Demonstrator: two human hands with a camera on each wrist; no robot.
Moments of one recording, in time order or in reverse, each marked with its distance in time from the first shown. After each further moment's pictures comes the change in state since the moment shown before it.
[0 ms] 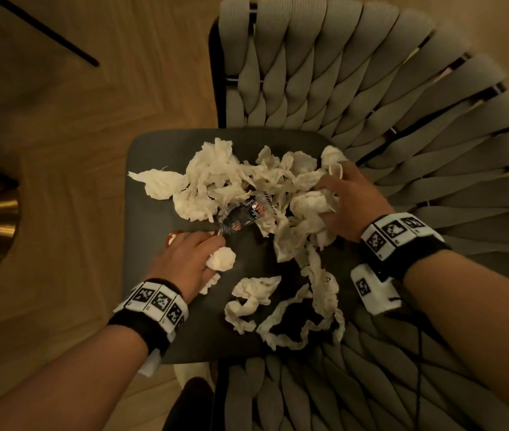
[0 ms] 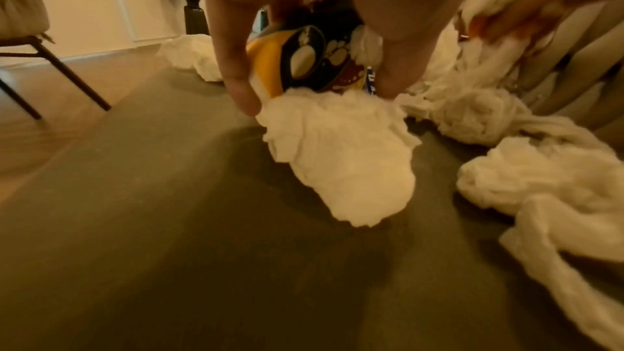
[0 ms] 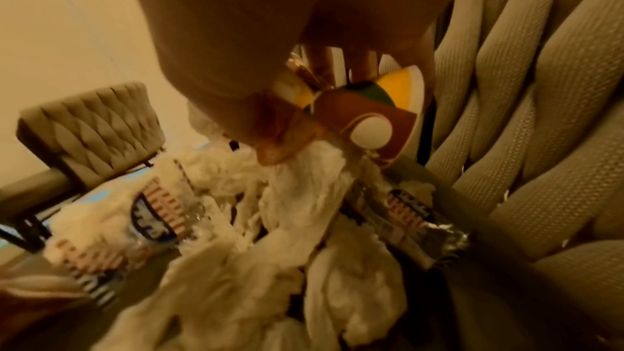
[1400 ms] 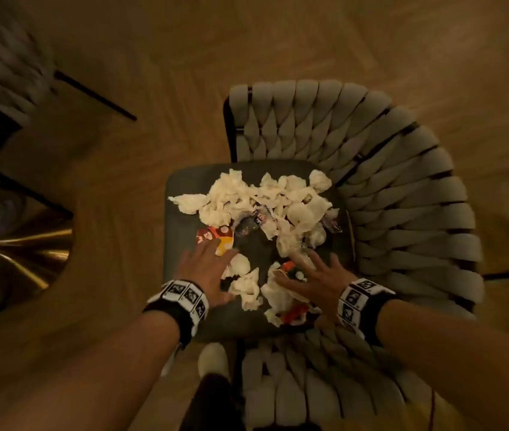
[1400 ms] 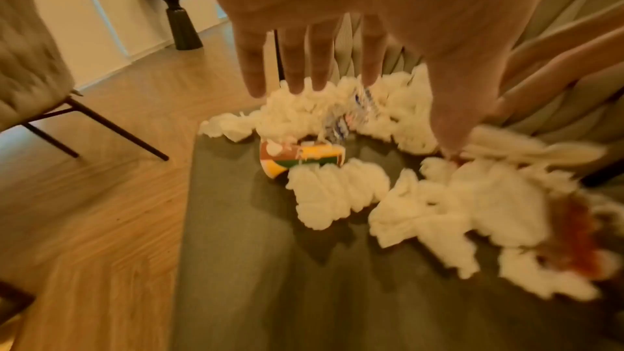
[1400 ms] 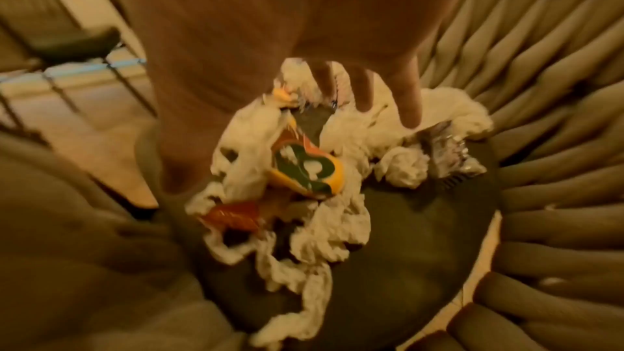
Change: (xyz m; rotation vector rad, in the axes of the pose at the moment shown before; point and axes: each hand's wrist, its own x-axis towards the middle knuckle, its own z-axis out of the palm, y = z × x) left_hand -0.062 0.047 -0.061 0.319 -0.248 -0.037; right_hand -0.136 -0.046 0.016 -0.505 -0.582 -0.399
